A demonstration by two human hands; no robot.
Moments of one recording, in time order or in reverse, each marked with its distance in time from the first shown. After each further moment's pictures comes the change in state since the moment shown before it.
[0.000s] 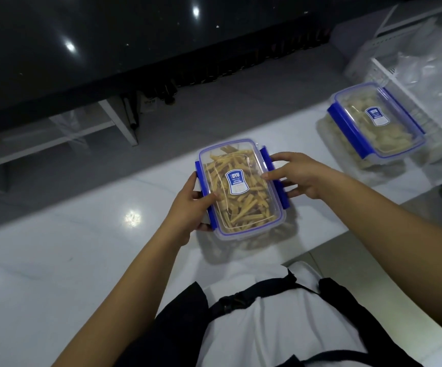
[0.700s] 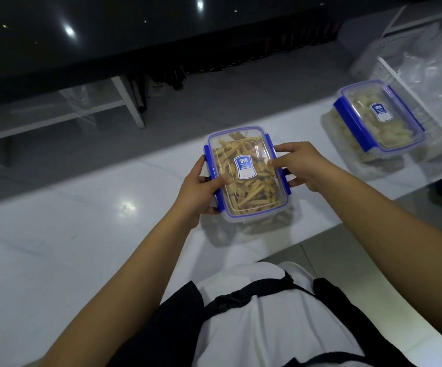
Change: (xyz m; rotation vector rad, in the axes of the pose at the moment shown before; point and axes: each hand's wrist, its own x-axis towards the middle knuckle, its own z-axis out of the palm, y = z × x) left_hand -0.007 -0.005 0.000 -0.117 0.000 0.017; right_hand -0.013 0.000 0.022 -0.032 0.166 -0.103
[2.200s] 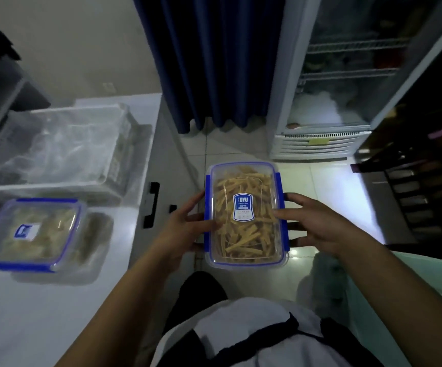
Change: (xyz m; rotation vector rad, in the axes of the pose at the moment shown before) left_hand -0.084 -0.014 0.506 0.732 -1.066 0.031; right_hand -0.255 0.382 -0.299 1.111 0.640 0.205
